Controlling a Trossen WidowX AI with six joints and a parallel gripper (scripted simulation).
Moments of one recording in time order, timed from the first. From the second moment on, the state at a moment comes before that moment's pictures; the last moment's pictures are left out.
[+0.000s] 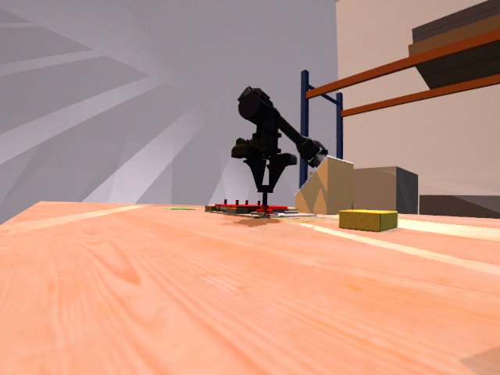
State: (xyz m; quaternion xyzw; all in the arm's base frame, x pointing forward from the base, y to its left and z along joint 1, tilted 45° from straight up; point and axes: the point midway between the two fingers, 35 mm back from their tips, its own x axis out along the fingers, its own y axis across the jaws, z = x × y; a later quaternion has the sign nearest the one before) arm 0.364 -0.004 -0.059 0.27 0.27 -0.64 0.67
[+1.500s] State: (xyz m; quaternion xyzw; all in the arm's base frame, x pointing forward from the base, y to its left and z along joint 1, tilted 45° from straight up) arm 0.306 0.087 -0.108 0.28 0.27 -0.64 0.67
